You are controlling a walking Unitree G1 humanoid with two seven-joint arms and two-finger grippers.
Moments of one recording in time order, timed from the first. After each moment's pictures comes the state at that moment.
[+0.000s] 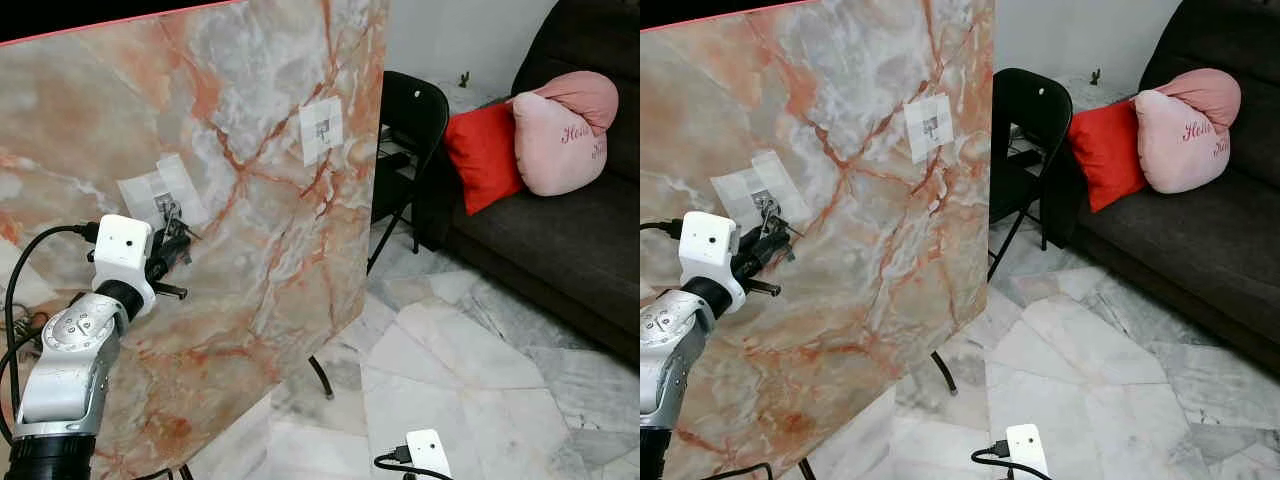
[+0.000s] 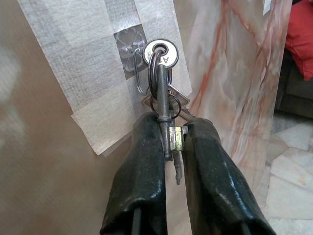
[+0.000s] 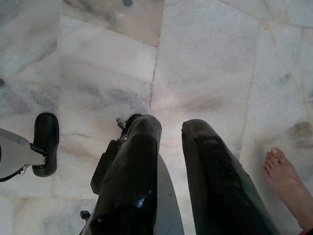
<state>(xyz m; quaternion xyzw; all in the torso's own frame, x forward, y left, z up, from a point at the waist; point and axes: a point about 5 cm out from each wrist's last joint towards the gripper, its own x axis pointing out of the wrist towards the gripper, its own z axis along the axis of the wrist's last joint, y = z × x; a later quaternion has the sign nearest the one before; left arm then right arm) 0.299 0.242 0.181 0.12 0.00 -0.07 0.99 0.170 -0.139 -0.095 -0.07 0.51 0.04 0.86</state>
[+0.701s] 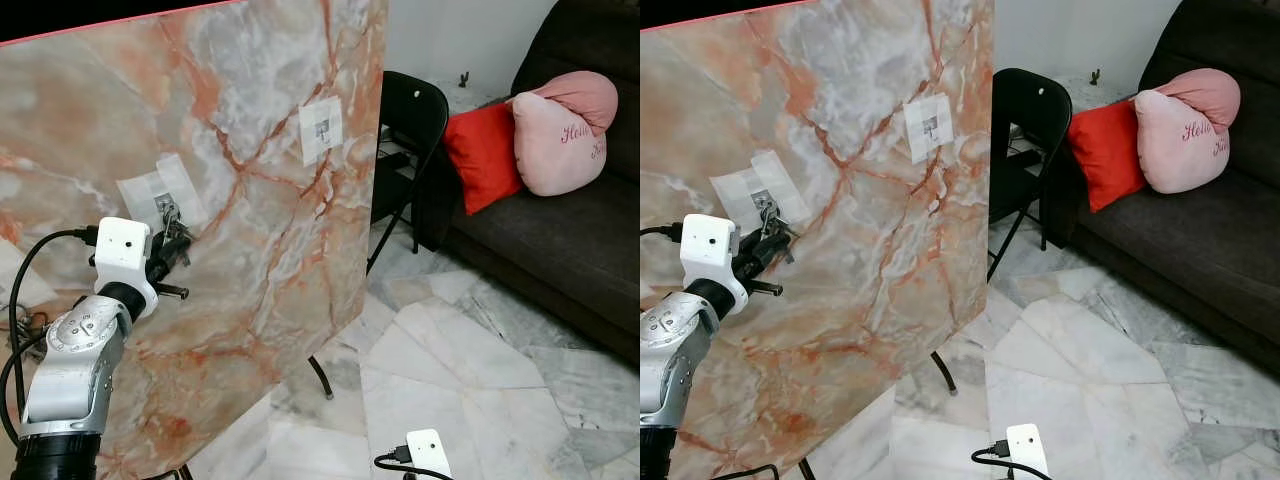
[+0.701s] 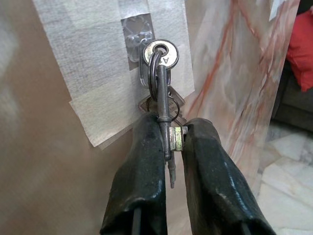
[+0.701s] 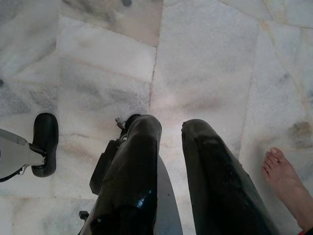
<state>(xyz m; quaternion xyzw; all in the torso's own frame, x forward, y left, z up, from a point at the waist) 0.301 0.243 0.176 0.07 0.00 -0.06 1.00 0.170 -0.139 -0.095 -0.07 0.51 0.04 0.86</state>
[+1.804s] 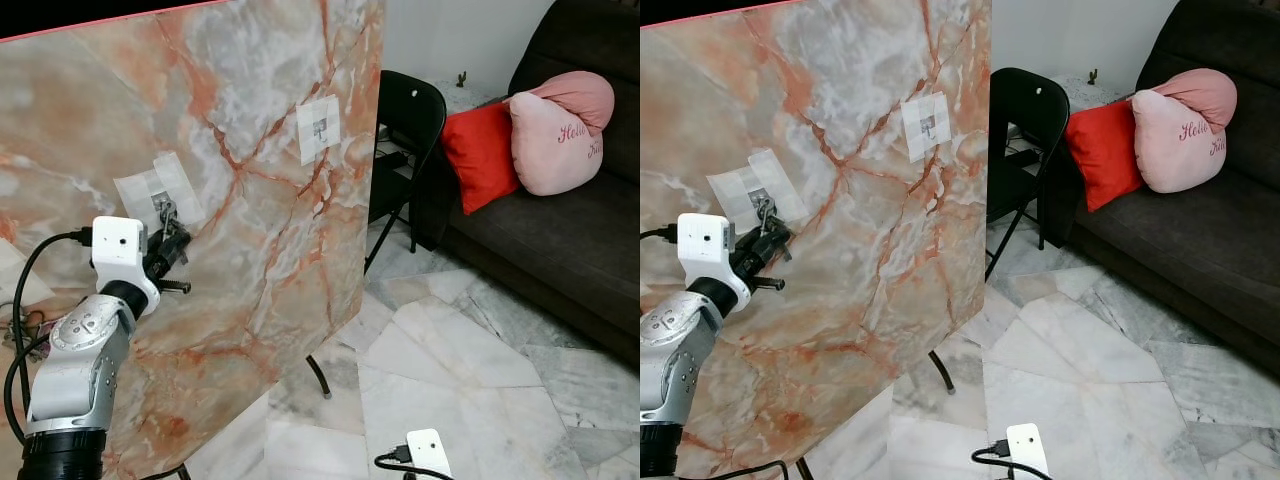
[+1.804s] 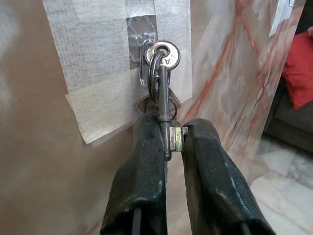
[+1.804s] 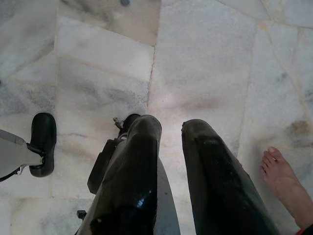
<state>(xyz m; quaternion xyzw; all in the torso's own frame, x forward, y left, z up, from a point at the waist) 0.304 0.242 0.176 0.03 -0.01 -0.04 1.00 0.170 -0.139 -0.094 -0.07 0.51 0.04 0.86</state>
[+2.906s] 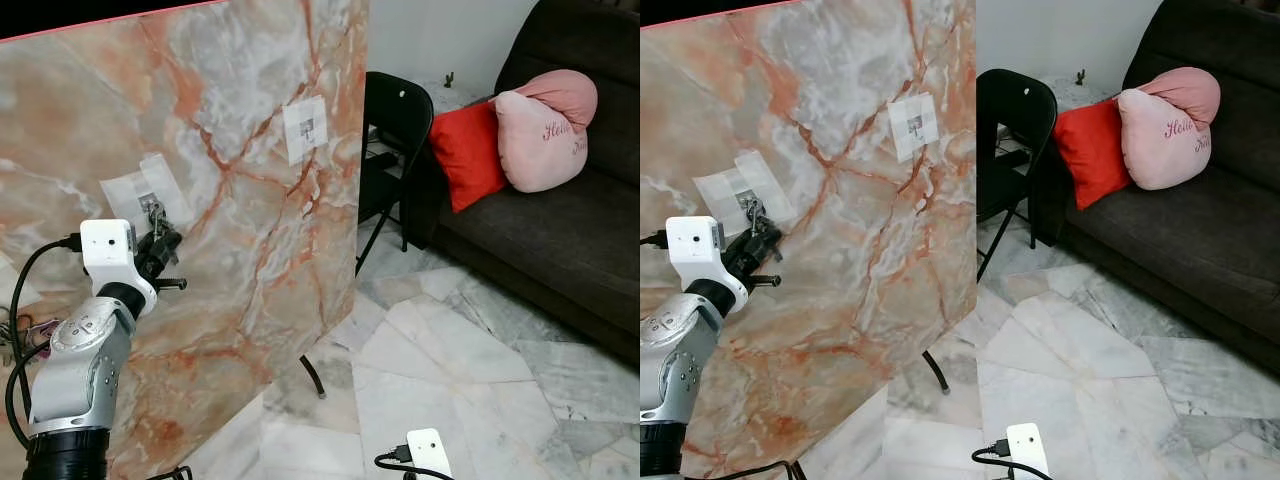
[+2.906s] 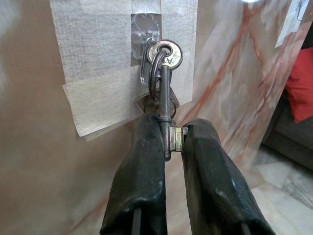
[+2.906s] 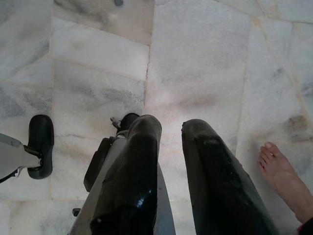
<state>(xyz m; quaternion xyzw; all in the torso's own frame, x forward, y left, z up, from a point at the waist) 0.302 0.249 0.174 0.00 -0.01 0.00 1.00 0.171 -0.140 -0.094 -0.07 0.51 0.04 0.86</state>
